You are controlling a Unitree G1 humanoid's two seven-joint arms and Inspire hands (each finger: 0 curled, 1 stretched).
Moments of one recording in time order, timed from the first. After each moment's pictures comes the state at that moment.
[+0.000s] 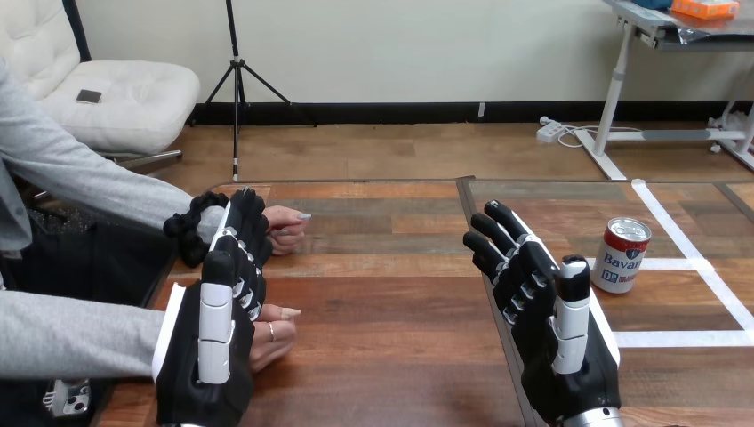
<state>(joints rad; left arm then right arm) 0.25 0.00 0.01 0.05 -0.24 -0.51 -0.30 0.16 0.00 0.01 0.17 0.27 -0.44 0.35</state>
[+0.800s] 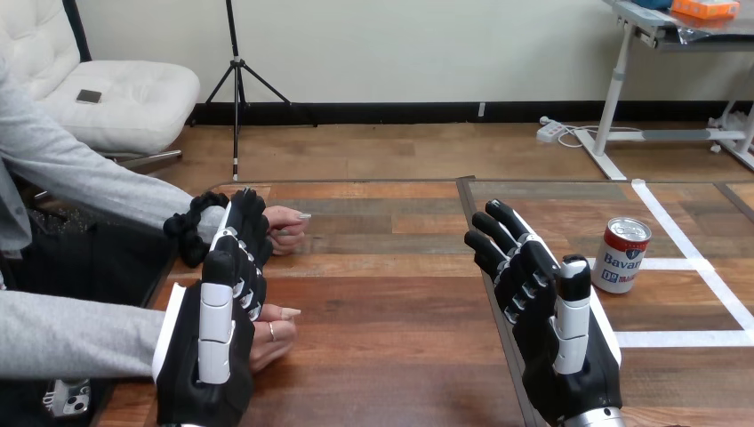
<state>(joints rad) 0.25 0.00 0.01 0.05 -0.24 -0.50 -0.30 0.16 0.00 0.01 0.17 0.27 -0.45 0.35</state>
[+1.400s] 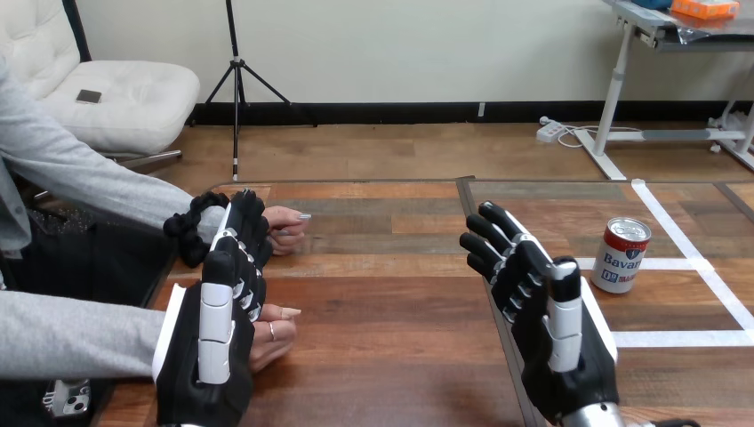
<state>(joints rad) 0.25 0.00 0.01 0.05 -0.24 -0.50 -0.30 0.13 -0.02 -0.01 0.21 0.23 -0.44 0.35</state>
